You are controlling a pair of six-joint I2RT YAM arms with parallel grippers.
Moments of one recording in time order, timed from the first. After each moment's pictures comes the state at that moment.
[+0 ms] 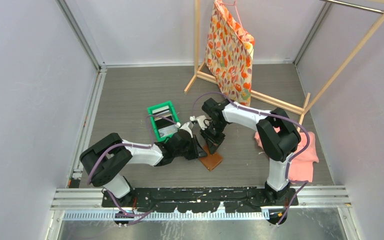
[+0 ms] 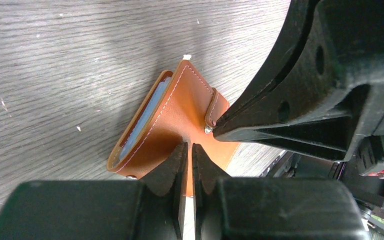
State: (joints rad) left arm -0.93 1.59 0.57 0.37 0.09 -1.05; right arm 0.67 1.89 1.28 -0.92 -0.46 -0.19
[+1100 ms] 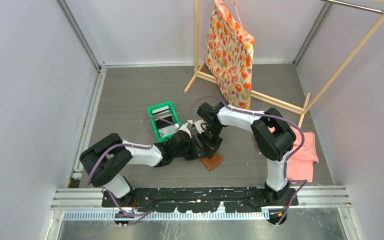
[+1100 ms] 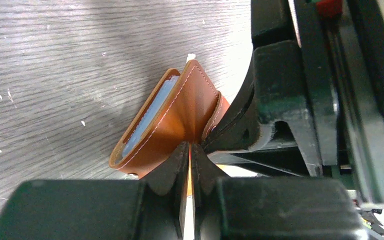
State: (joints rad) left arm -0.93 1.59 0.55 0.40 0.08 -1.10; right arm 0.72 1.94 1.28 -0.91 -0.44 -0.06
